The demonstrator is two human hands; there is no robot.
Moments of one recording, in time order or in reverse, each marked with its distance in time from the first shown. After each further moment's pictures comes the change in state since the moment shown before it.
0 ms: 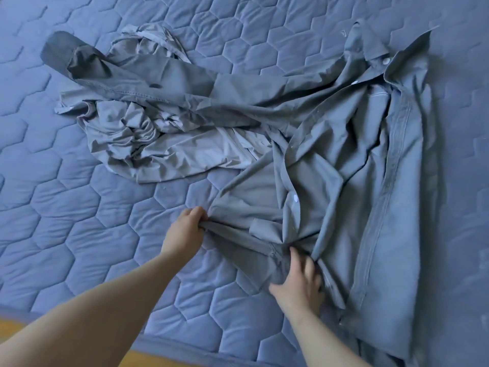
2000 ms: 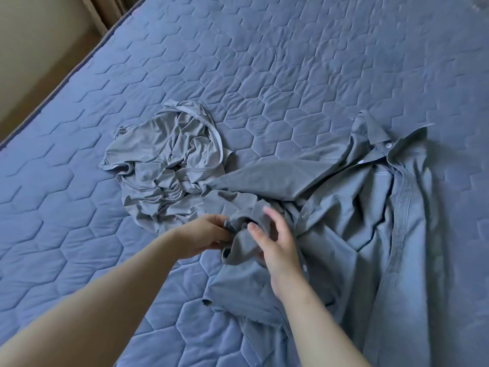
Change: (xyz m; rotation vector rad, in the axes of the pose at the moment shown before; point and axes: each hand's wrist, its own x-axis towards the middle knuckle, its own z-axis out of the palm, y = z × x) left_hand 0.069 0.070 -0.115 -0.951 -0.595 -0.174; right_hand 0.024 -0.155 -0.112 1.146 -0.208 -0.424
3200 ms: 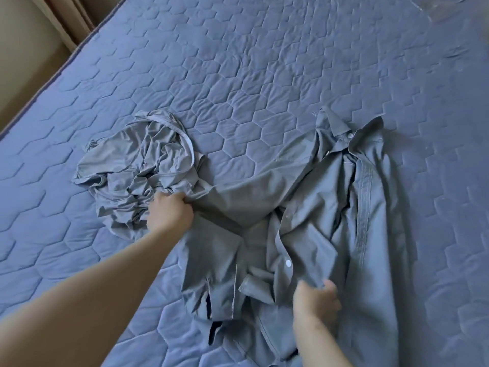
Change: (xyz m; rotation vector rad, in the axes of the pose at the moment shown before) left_hand 0.002 0.027 0.023 1.012 0.904 -0.060; right_hand -0.043 0.064 -0.100 -0.315 0.877 0.545
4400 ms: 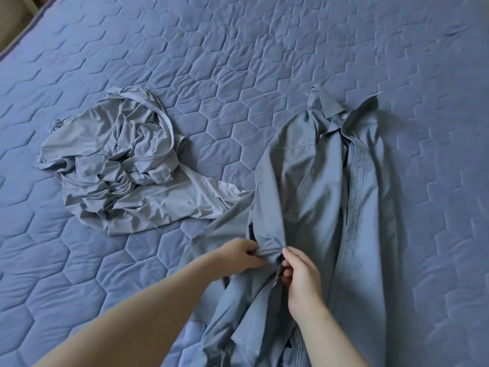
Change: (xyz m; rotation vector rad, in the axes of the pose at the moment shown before) left_hand -0.063 0.057 0.109 -0.264 -0.855 0.382; right_hand 0.028 -0.009 0.003 0.553 -0.487 -0.065
